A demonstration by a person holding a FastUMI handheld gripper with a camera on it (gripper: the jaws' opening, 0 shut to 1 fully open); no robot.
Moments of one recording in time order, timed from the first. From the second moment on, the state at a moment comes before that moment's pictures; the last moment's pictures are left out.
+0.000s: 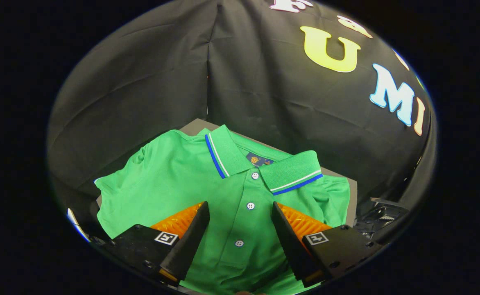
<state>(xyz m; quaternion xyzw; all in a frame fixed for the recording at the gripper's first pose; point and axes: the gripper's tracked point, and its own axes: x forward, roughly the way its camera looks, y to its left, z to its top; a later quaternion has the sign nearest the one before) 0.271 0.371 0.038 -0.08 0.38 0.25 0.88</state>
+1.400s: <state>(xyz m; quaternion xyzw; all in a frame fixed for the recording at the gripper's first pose) 0.272 0.372 0.135 -0.01 0.25 0.32 0.91</state>
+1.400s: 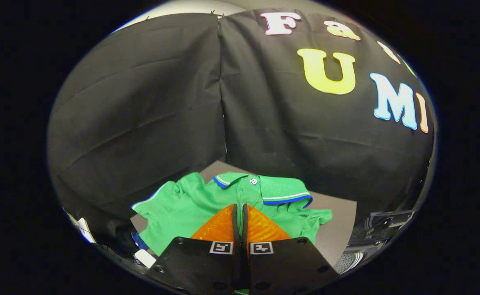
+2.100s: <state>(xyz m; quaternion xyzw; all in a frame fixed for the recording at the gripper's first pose) 0.268 0.265 0.235 0.07 0.17 0.27 0.94</state>
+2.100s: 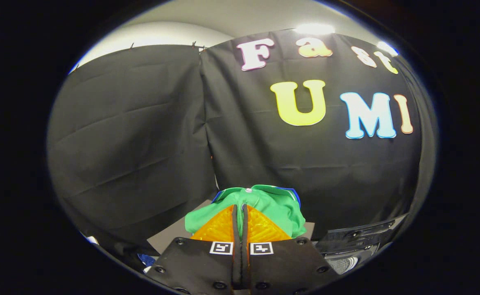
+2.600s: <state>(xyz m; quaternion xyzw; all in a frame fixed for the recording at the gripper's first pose) 0.267 0.111 0.238 0.07 0.15 0.18 0.97</state>
